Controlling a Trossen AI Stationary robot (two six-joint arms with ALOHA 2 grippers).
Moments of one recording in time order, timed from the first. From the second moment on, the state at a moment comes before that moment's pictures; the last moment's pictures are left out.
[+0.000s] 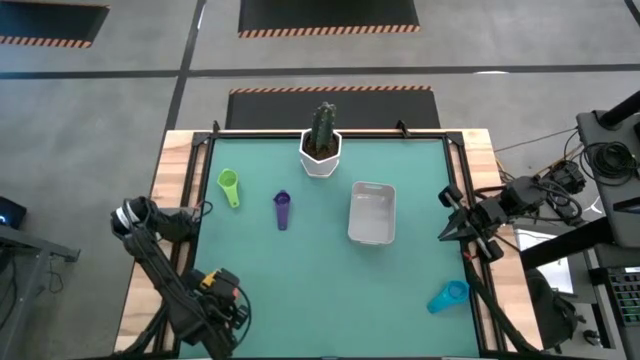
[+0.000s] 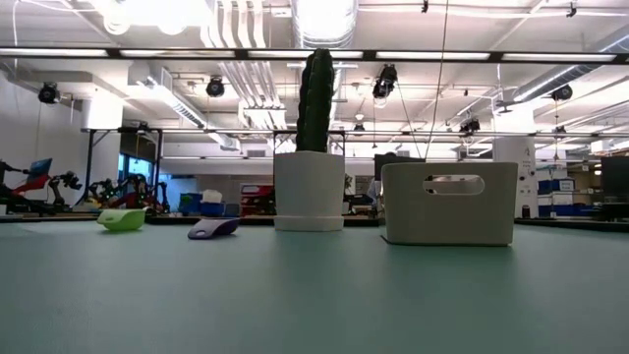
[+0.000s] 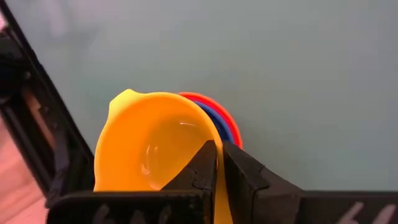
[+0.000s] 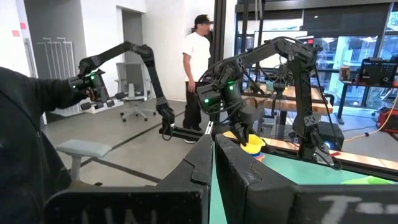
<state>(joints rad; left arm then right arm) -0.96 1.78 1.39 -1.41 -0.20 -1.95 0.43 0.36 0.53 -0.09 -0.07 -0.01</state>
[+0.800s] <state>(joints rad) -0.96 1.78 1.34 -1.33 -0.20 -1.96 0.43 0.36 0.53 -0.09 -0.07 -0.01</state>
